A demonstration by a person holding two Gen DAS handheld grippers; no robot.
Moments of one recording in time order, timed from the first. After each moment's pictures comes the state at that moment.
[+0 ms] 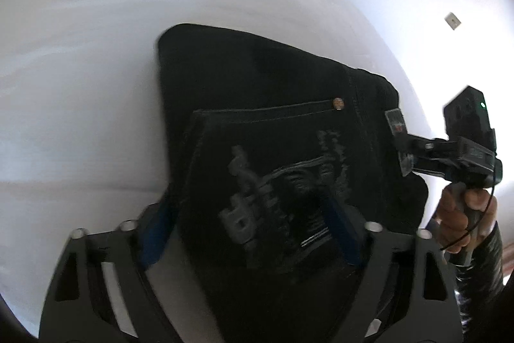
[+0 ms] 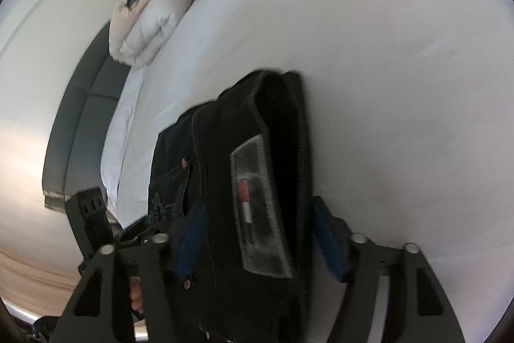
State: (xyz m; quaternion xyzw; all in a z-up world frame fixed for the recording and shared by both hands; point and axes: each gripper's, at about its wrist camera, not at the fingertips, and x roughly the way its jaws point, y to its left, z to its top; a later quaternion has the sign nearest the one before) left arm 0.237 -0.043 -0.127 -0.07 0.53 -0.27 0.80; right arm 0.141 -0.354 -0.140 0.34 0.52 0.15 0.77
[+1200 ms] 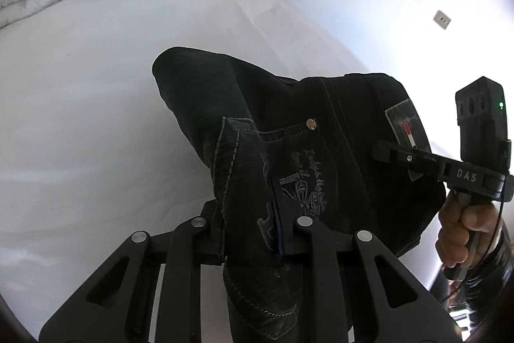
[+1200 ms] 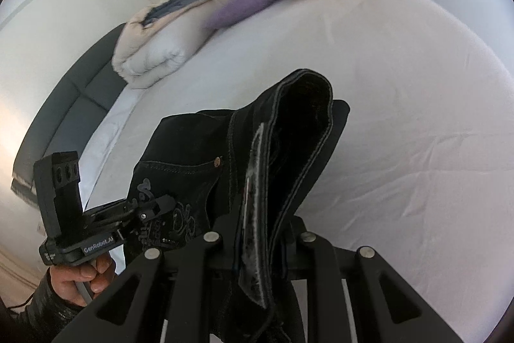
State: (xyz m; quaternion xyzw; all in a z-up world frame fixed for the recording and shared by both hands) left arm 0.374 -0.109 -0.078 -0.01 0.47 -0.30 0.83; right arm 0.234 -0.393 -0.083 0.23 0.44 0.12 0.86
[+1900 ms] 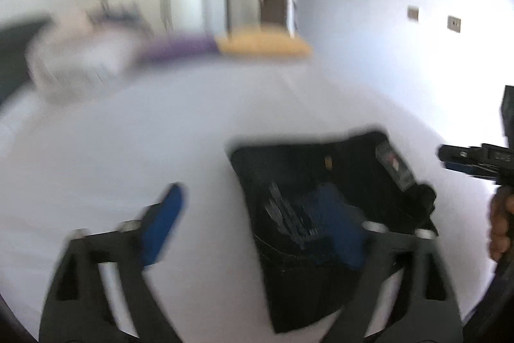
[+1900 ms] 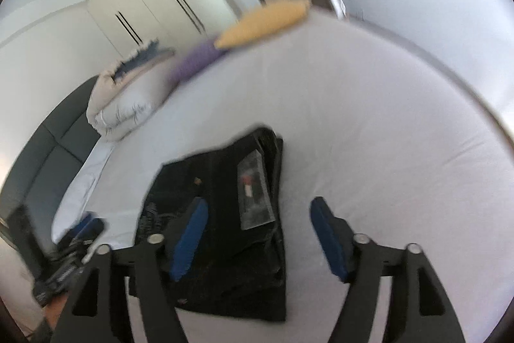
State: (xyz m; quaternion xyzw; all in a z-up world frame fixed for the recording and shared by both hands) left arm 0.257 -0.090 -0.014 0.07 0.24 -0.17 0.95; right arm 0.140 -0.419 -0.057 0.25 0.33 0.00 0.91
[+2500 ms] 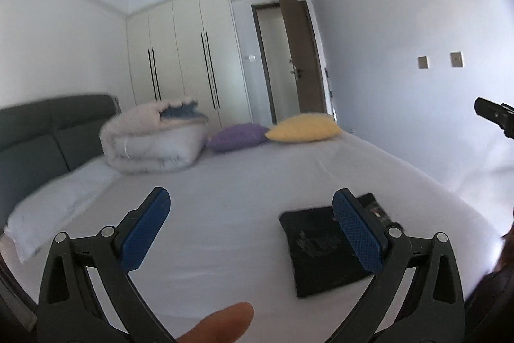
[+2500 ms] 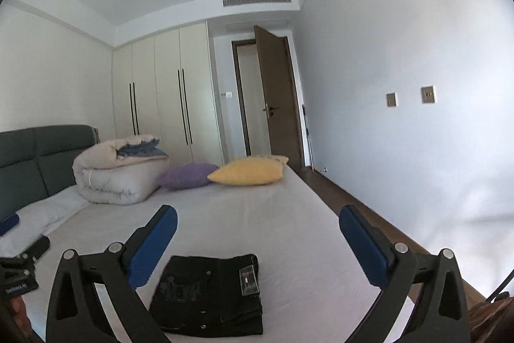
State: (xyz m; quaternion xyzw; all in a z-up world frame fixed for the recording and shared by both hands) left arm 0.063 -0.043 0.121 0.09 0.11 -0.09 0.99; right arm -0.035 -0.341 0.127 0.07 0.07 -0.13 0.99
